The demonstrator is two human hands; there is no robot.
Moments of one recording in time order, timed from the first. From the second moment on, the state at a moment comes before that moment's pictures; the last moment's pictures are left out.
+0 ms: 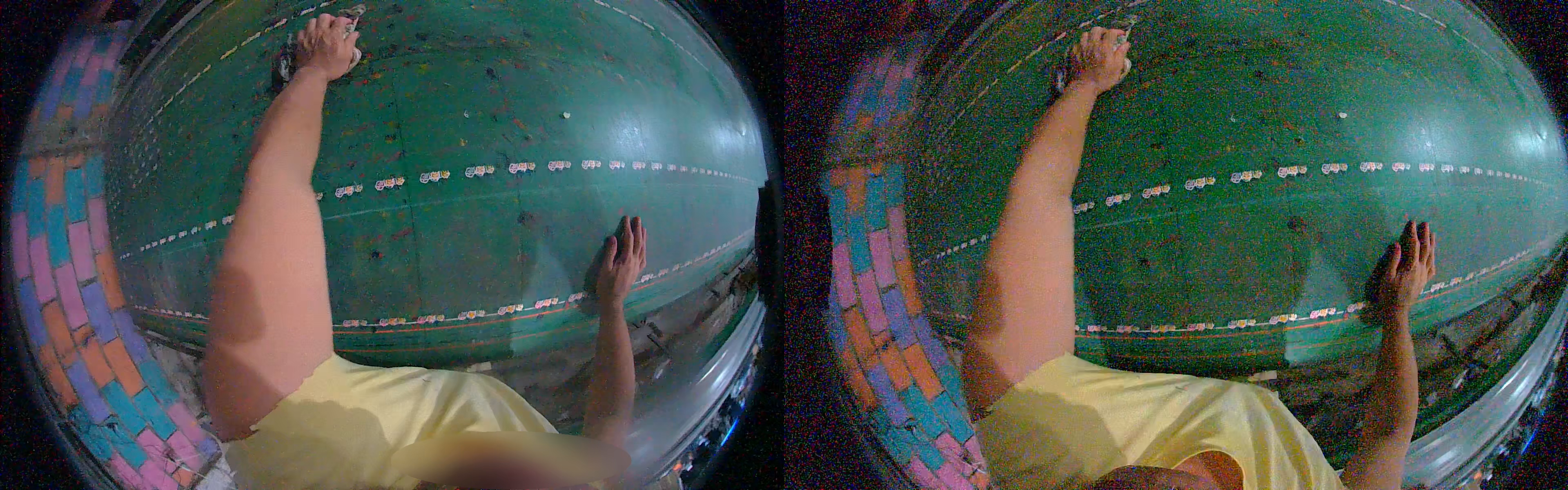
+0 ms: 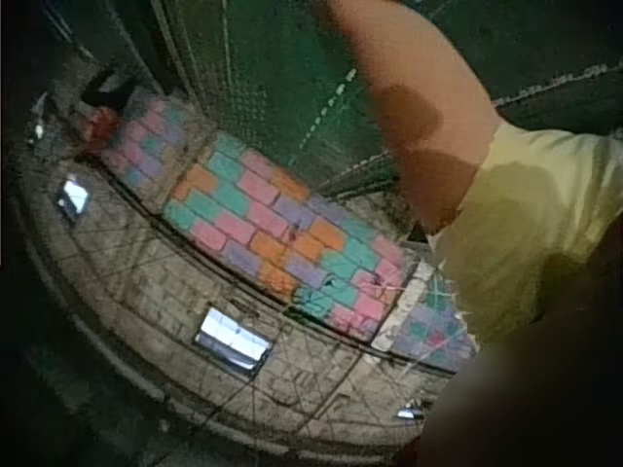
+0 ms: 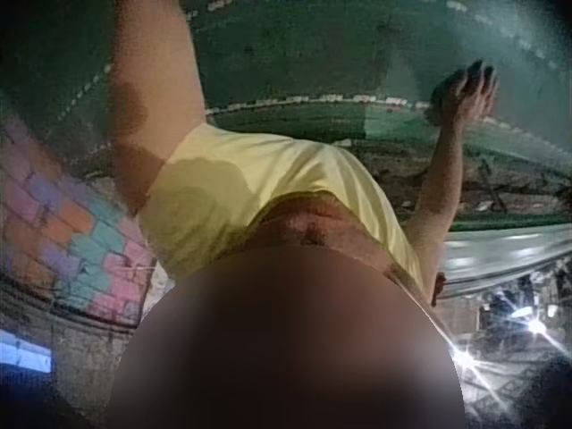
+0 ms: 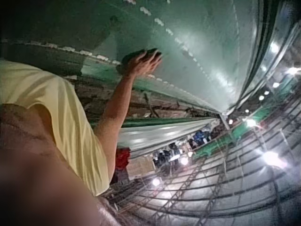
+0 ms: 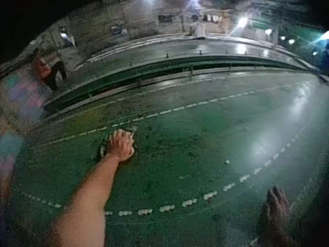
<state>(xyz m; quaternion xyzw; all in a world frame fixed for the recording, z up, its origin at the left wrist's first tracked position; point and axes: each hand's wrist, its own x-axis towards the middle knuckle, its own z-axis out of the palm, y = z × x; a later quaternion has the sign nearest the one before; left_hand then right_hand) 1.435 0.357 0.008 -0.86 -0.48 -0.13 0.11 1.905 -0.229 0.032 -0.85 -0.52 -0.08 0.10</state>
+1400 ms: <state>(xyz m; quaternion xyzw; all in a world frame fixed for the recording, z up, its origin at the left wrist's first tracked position) 1.715 0.004 0.035 -0.95 -0.18 -0.25 -0.11 1.908 -0.221 0.029 -0.86 -0.48 -0.10 0.16</state>
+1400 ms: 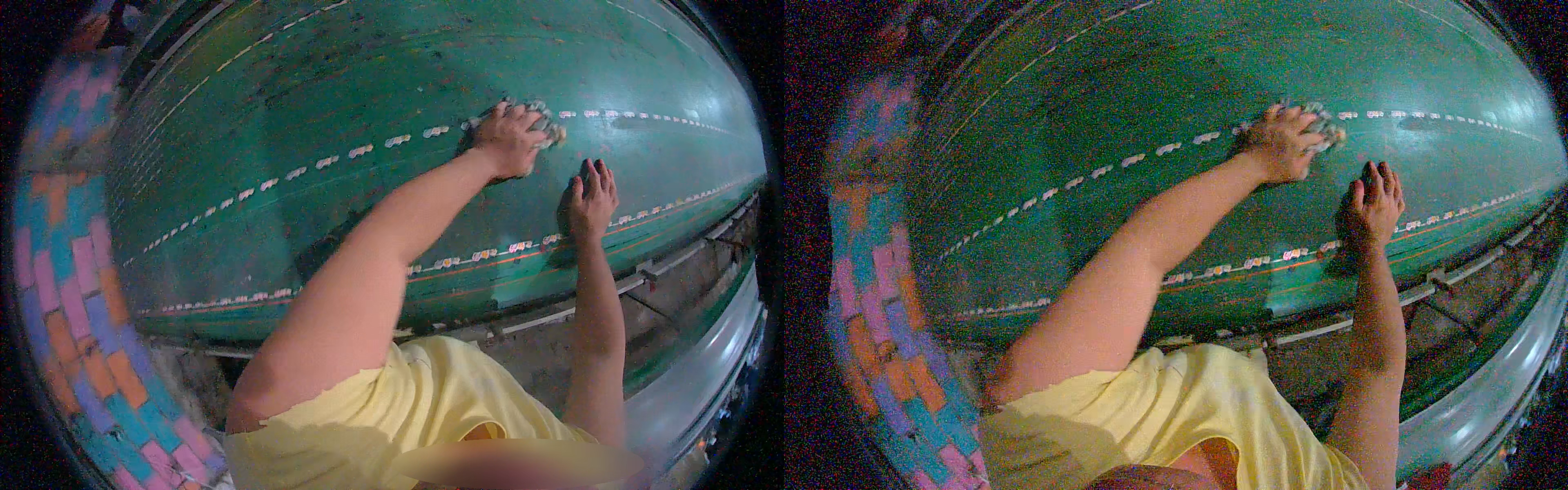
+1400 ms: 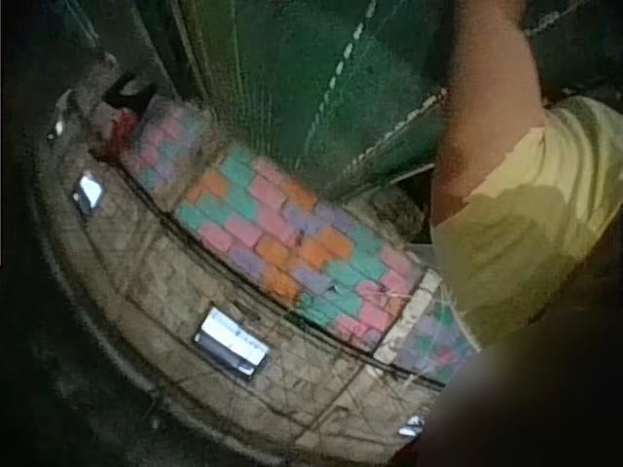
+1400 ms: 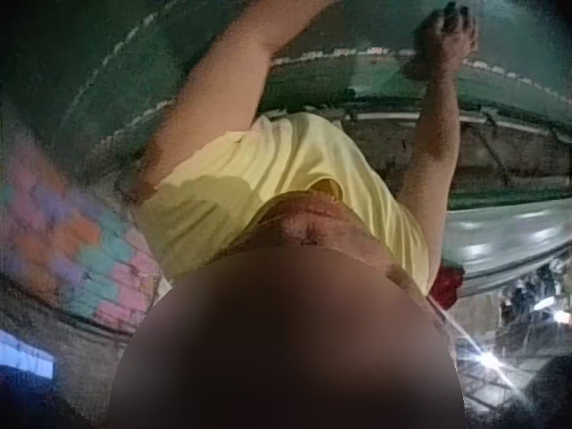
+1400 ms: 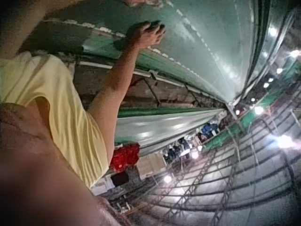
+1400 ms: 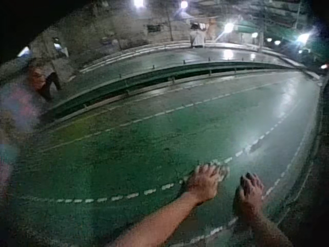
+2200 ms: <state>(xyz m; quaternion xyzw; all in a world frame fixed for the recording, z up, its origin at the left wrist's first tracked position) 1.360 -0.073 0.040 -0.82 -0.55 -0.15 -0.03 1.927 -0.223 0.015 -0.85 -0.52 -0.11 0.09</state>
